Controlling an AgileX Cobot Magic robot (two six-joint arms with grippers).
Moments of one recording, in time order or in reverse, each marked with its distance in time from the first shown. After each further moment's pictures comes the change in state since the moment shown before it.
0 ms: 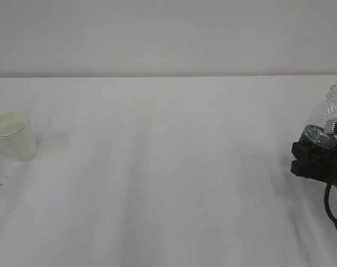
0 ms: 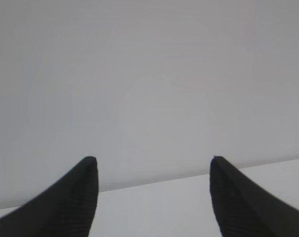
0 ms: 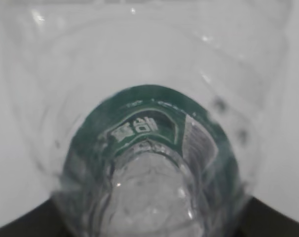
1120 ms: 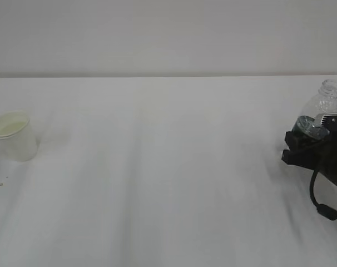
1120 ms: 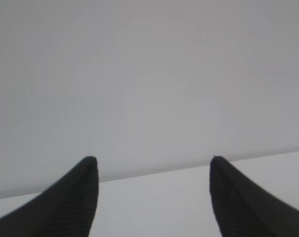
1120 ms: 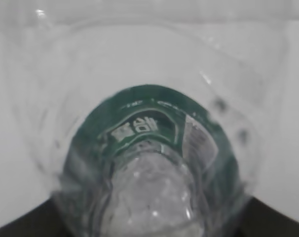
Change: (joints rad) left arm 0.000 0.000 0.000 0.000 0.034 0.000; right arm 0.000 0.150 -0.122 0.018 -0.103 -0.011
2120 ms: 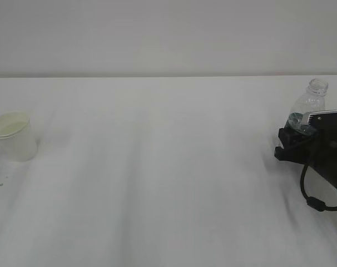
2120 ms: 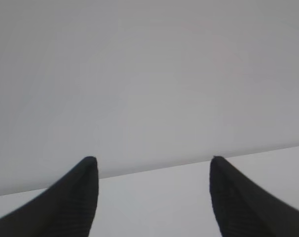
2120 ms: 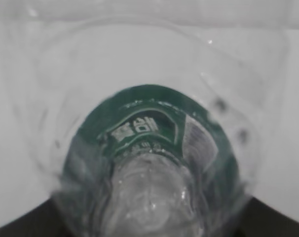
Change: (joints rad) left arm 0.000 0.000 0.000 0.008 0.012 0.000; right arm 0.000 0.097 -0.121 0.001 0.003 -0.050
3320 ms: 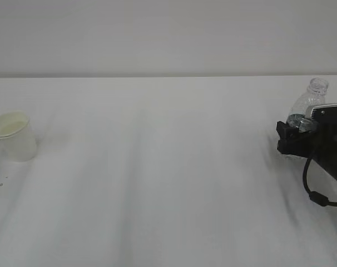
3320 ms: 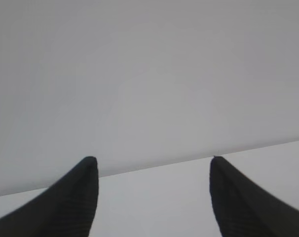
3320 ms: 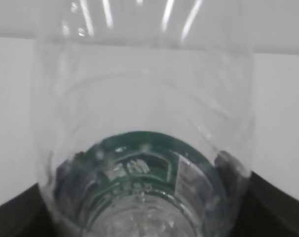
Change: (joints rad) left arm 0.000 0.000 0.000 0.021 0.001 0.000; right arm 0.000 -0.031 0.002 0.019 -0.006 -0.030
